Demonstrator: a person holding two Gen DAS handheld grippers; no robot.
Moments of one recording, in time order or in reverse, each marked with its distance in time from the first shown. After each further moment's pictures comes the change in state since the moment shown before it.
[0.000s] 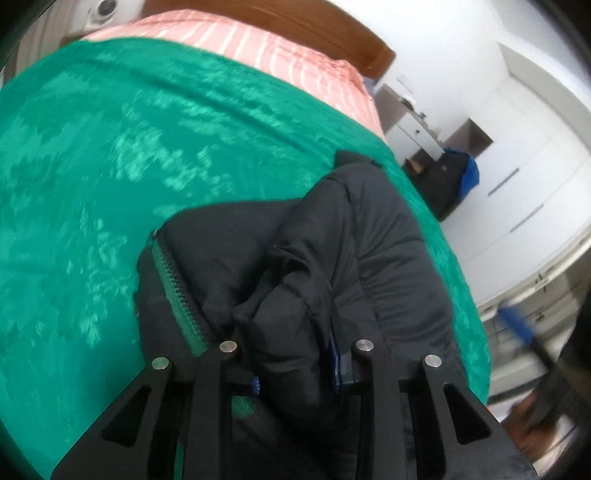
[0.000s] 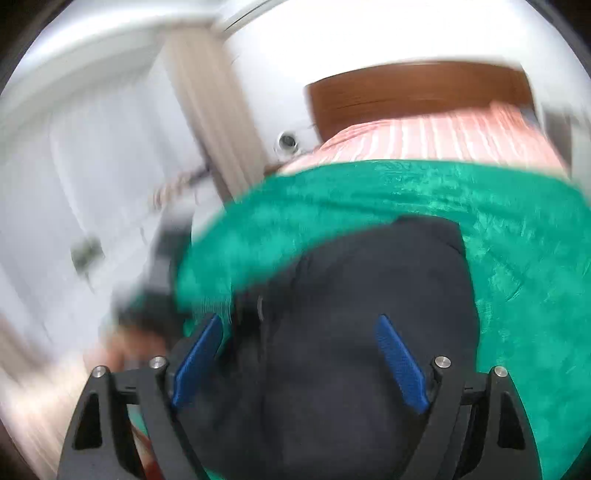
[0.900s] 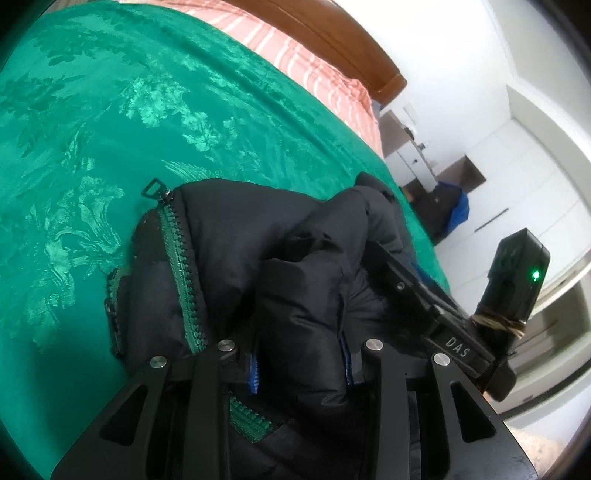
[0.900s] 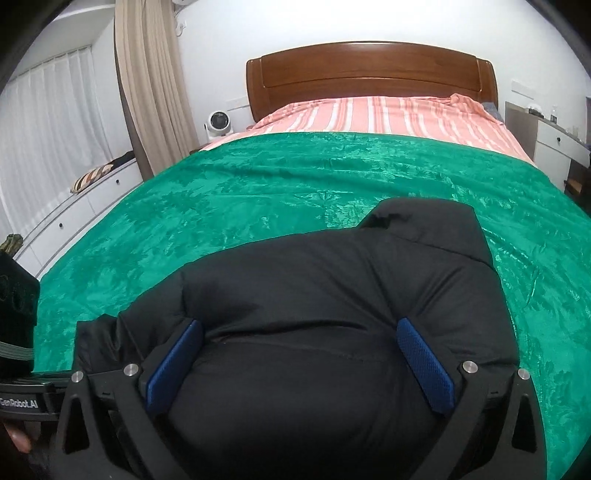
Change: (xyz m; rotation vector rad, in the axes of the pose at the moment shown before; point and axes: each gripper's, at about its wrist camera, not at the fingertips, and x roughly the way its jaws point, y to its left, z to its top) left arm 0.051 0.051 -0.024 -0.129 -0.069 -0.094; right arm 0.179 -0.068 -0.030 -0.099 0.037 -0.364
